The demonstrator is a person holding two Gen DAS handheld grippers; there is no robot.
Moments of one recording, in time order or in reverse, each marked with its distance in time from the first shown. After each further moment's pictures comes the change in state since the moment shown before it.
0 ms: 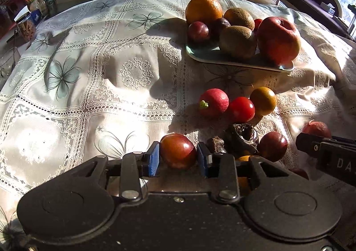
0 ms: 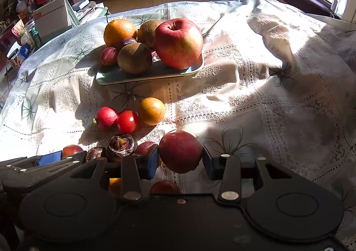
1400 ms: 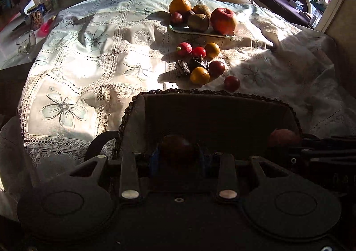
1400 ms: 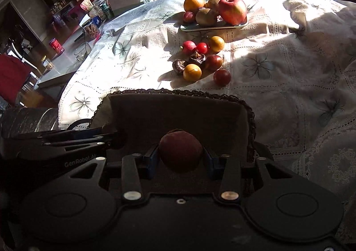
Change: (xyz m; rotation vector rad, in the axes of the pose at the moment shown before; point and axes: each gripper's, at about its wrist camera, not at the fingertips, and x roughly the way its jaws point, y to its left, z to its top) left arm -0.157 0.015 -0.118 0.028 0.012 -0.118; right arm -0.157 -0.009 -0.124 -0.099 0.107 0.308
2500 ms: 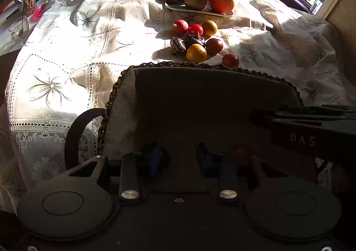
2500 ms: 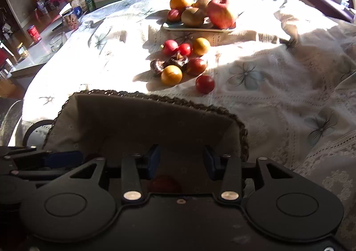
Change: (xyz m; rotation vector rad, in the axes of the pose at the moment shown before) left arm 0.014 -0.001 -0.012 0.001 0.087 -0.023; right arm 0.034 0.010 0.011 -0.090 -0.040 -0.197
